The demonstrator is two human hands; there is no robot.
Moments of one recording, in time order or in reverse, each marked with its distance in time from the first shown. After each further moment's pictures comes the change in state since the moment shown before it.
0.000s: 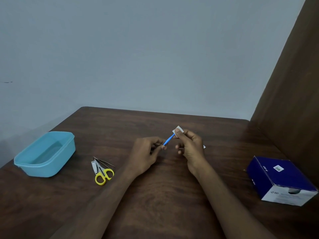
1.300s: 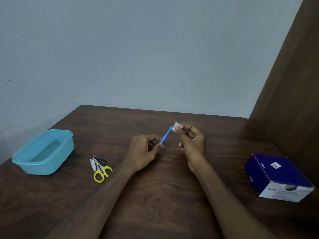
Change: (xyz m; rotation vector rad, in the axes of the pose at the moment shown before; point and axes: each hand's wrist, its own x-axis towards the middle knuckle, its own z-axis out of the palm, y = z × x) left_hand 0.001 0.003 -0.002 -0.013 -0.004 -0.098; right_hand -0.001 -0.001 -0.002 -0.039 0.119 -0.162
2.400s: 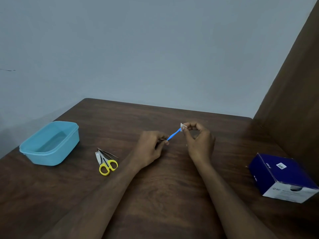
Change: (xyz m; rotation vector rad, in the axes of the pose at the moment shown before) left_hand 0.002 -0.002 0.001 0.089 -0.040 0.124; right_hand 0.001 0.006 -0.010 -0.634 0.162 -0.382
